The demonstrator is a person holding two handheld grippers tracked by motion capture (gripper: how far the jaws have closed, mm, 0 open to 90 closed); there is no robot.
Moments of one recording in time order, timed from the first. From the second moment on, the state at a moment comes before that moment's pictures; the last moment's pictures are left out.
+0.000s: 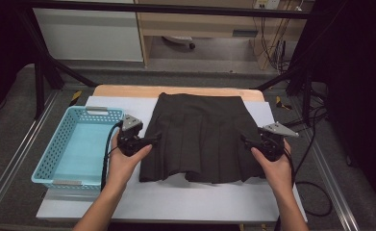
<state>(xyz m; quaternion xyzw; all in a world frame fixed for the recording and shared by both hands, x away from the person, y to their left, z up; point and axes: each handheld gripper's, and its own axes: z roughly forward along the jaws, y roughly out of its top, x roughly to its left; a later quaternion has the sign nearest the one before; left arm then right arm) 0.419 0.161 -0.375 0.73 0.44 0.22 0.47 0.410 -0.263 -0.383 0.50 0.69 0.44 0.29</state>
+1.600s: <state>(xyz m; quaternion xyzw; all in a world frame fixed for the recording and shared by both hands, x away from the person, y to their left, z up) 0.342 0.169 -0.435 0.76 0.44 0.18 0.43 0.335 -0.153 -0.452 0.39 0.80 0.40 0.21</state>
